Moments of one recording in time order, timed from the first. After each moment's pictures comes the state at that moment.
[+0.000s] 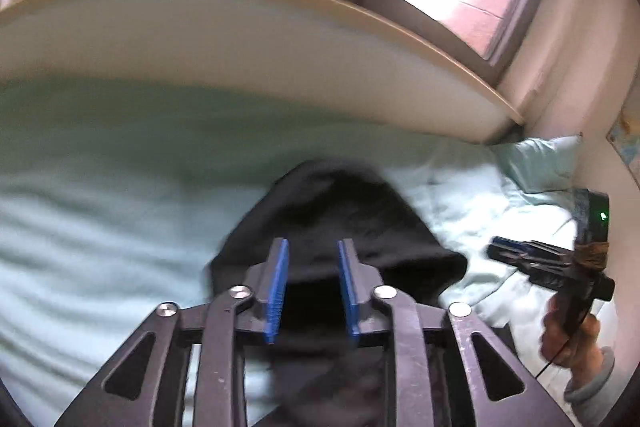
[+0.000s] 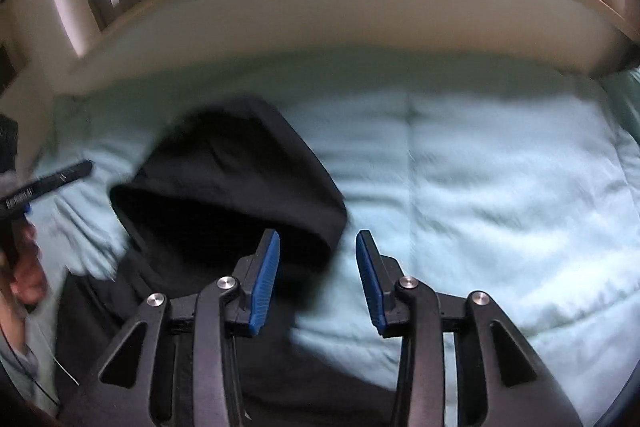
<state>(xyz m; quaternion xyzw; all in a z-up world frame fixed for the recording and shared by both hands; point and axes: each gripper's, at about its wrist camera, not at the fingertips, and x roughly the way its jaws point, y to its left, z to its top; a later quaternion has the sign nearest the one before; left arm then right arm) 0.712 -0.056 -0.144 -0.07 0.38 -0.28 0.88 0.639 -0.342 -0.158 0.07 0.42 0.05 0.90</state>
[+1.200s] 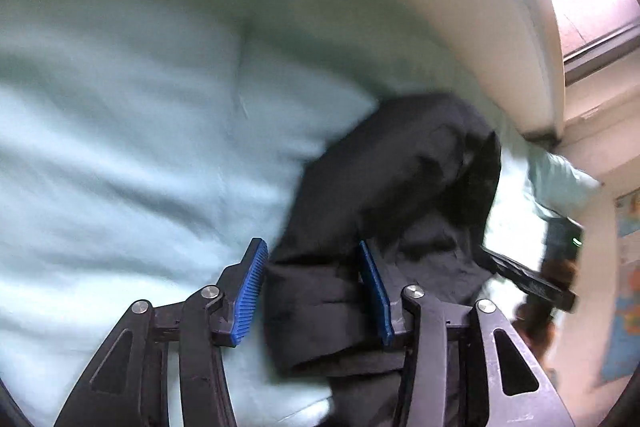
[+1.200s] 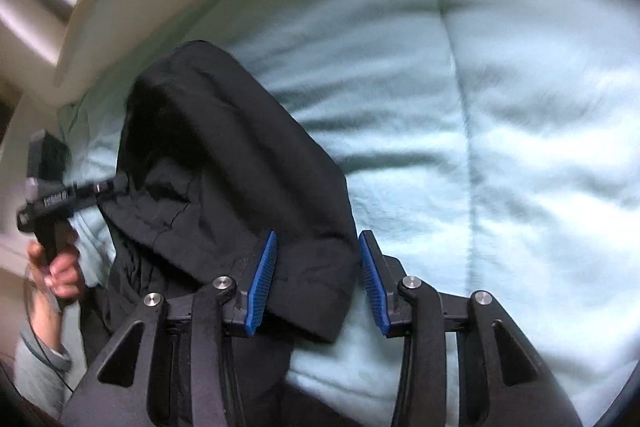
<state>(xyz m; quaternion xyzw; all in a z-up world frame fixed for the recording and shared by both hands) 0.784 -0.008 -0.292 -0.19 0.59 -0.27 0.74 0.689 -0.391 -0.271 0.22 0.53 0.11 0.81</state>
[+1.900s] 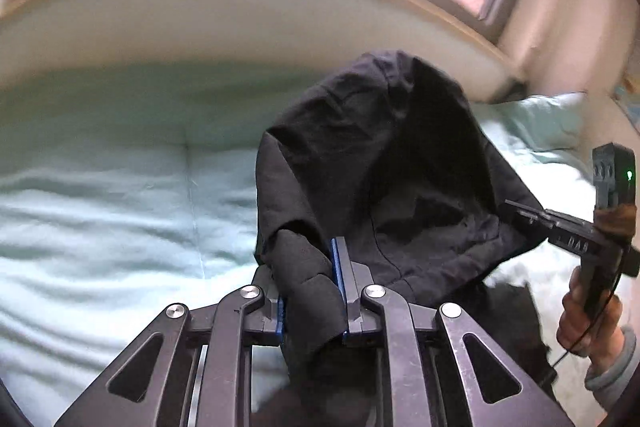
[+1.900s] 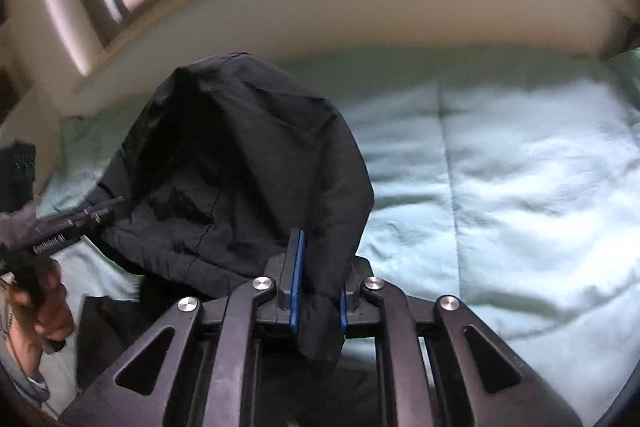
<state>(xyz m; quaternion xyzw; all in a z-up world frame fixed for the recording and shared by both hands) 0.627 -0.028 -0.166 -0.02 0.40 -0.28 0.87 0.572 -0.315 -0.155 0.12 0.38 0.05 0.92</state>
